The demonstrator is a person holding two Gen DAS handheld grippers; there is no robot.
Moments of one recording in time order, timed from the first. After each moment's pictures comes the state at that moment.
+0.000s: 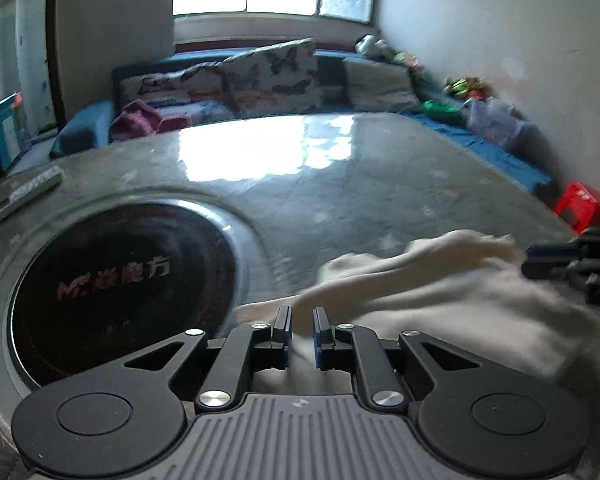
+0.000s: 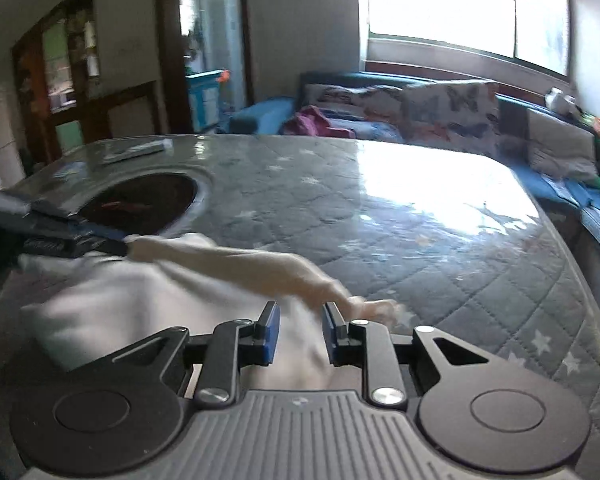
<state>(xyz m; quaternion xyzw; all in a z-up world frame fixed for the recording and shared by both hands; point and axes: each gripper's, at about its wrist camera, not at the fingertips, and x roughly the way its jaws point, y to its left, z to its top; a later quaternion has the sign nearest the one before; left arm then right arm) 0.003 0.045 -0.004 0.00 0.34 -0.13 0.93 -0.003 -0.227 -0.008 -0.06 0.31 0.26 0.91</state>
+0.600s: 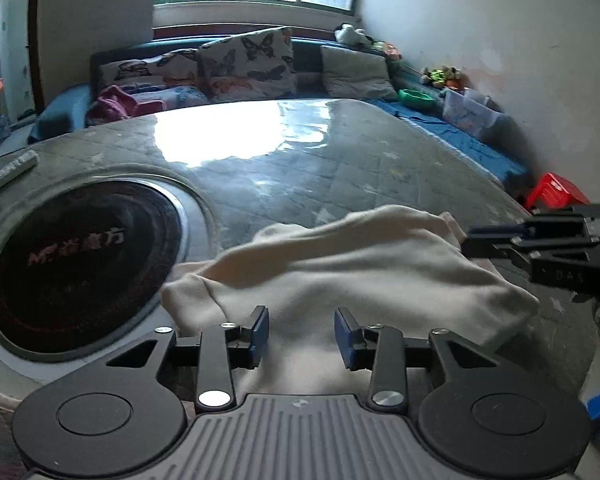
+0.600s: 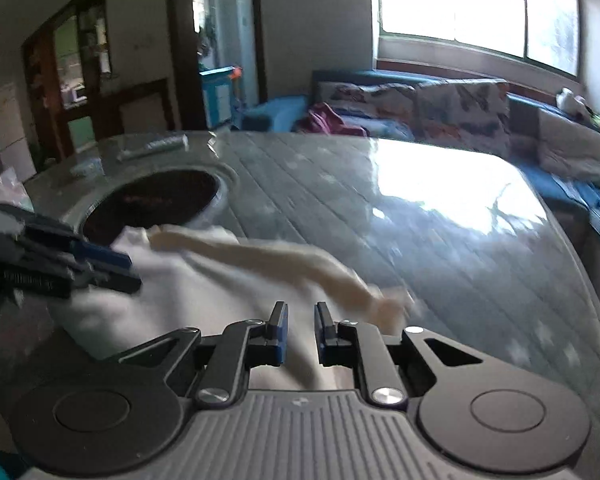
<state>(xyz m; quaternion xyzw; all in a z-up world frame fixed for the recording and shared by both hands) -0.011 0.022 -0.002 -0.01 0.38 -0.14 0.91 0.001 -0.213 0.003 -0.06 0.32 0.27 0.91</state>
